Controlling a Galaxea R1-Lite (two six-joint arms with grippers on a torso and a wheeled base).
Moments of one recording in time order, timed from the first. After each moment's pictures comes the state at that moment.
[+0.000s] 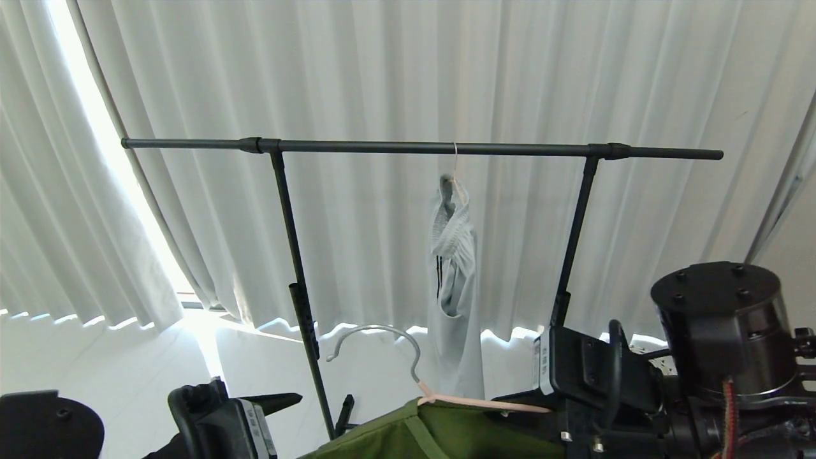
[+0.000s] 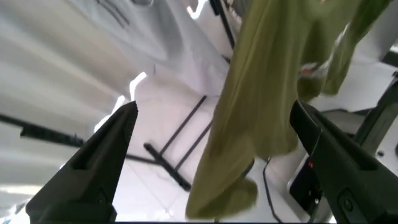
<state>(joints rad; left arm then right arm) -0.85 1.16 -0.32 -0.29 0.07 0.32 0.97 1.50 -0.71 -0.26 0.21 -0.38</state>
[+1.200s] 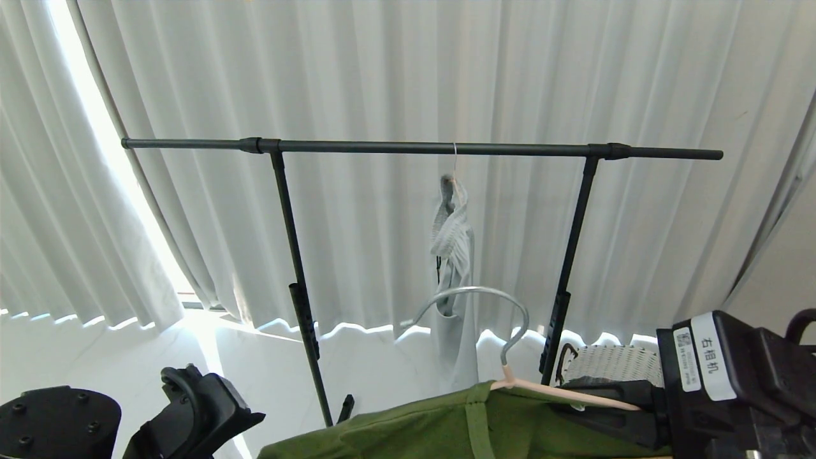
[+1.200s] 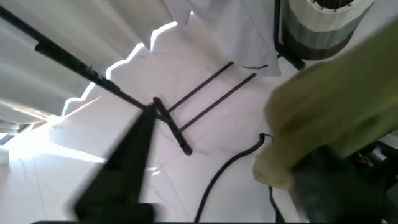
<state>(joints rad) -0.60 1.21 -0.20 -0.39 0.06 0.27 0.92 1.27 -0.62 -0.26 0.25 -0.39</state>
